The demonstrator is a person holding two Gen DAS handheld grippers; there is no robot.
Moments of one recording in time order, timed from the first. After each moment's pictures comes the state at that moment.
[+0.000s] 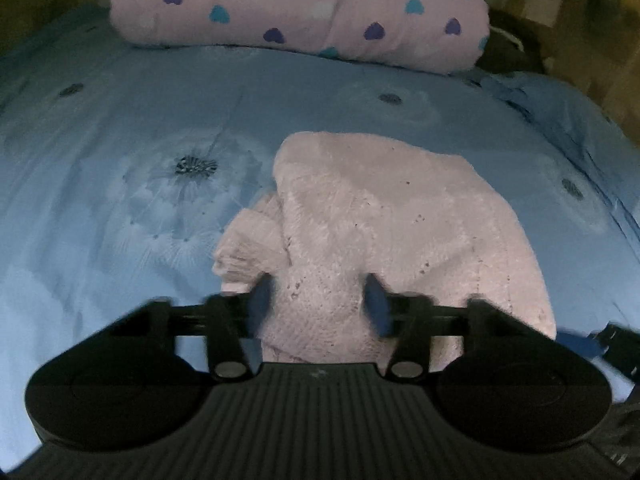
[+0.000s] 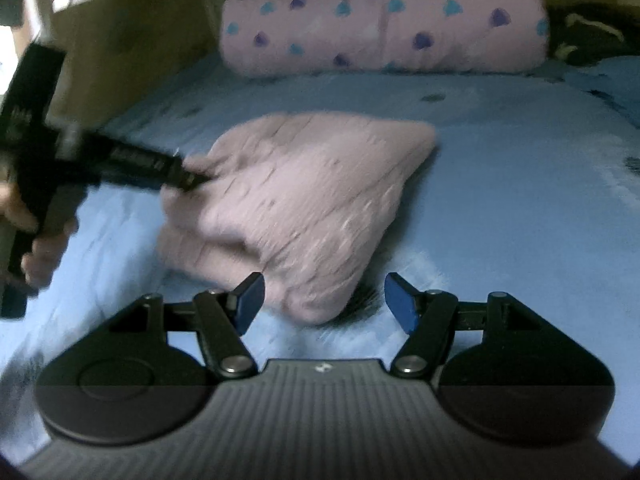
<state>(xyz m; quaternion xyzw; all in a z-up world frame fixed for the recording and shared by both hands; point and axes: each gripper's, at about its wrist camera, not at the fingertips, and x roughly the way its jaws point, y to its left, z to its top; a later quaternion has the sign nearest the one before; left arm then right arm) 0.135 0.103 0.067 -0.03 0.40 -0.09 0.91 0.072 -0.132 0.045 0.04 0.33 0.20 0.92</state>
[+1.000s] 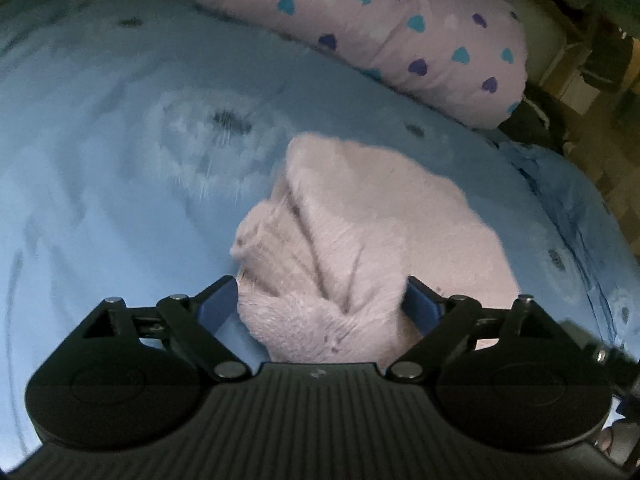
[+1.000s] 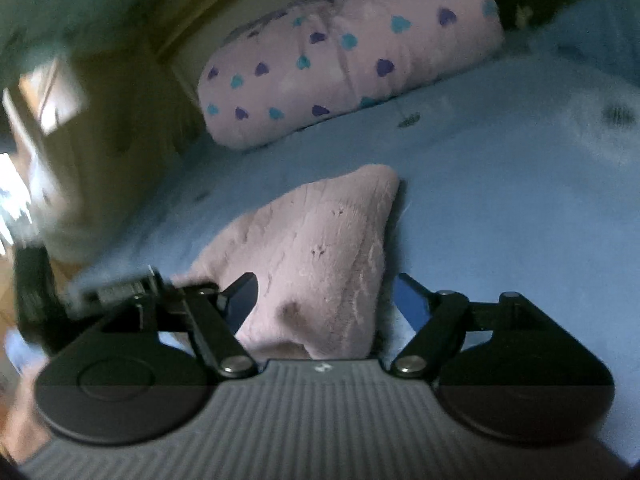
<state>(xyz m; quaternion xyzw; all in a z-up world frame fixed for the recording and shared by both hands) 0.097 0.122 0.049 -0.18 0.38 -0.05 0.90 0.076 -0.186 0.060 0.24 0.29 0.19 0.90</state>
